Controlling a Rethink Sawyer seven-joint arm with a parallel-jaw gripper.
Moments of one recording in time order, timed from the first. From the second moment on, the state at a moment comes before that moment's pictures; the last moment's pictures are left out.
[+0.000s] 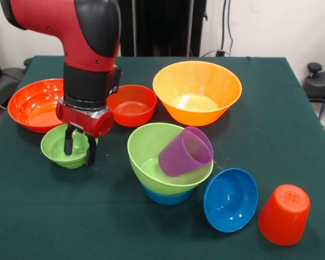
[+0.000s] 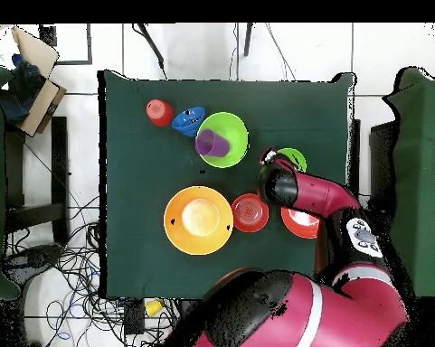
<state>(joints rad) -0.47 -0.36 -0.01 1.47 -0.20 0.09 2.07</state>
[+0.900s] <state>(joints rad) -0.47 -0.36 -0.04 1.48 -0.16 0.06 2.07</state>
